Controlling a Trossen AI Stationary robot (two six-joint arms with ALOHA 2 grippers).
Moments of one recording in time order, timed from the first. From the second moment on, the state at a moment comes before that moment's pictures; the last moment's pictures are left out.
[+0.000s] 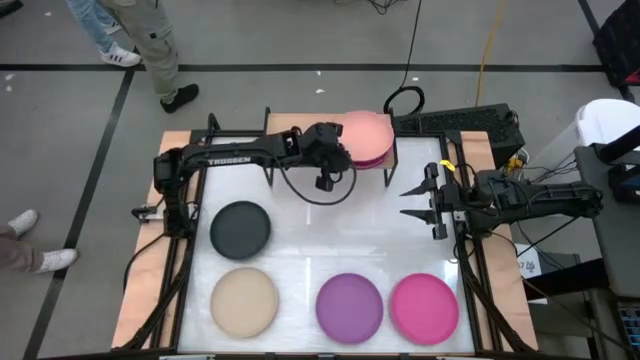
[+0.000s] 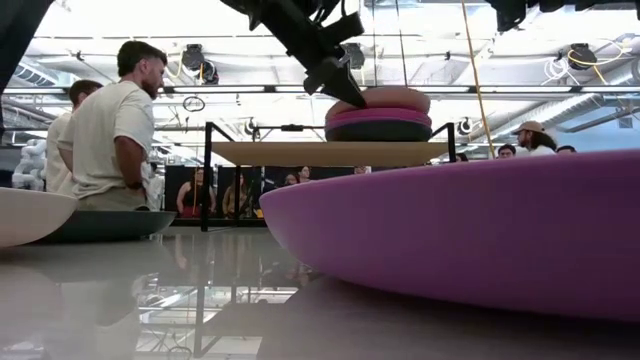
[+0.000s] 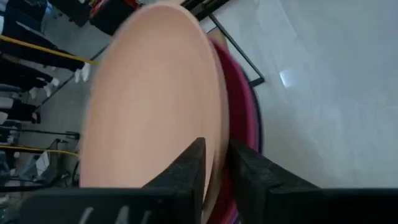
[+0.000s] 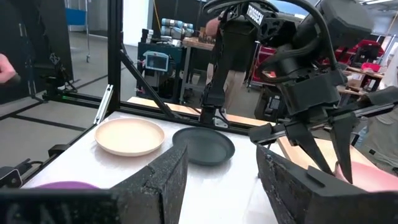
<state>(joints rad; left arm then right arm) 0.25 1.86 1.63 -0.41 -0.11 0.75 0.07 0.49 0.51 -0.06 -0.01 -0.15</state>
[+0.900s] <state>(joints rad) 0.08 1.51 1.63 -0.39 -0.16 0.41 0.07 0.63 0.68 -0.35 0.00 -0.09</state>
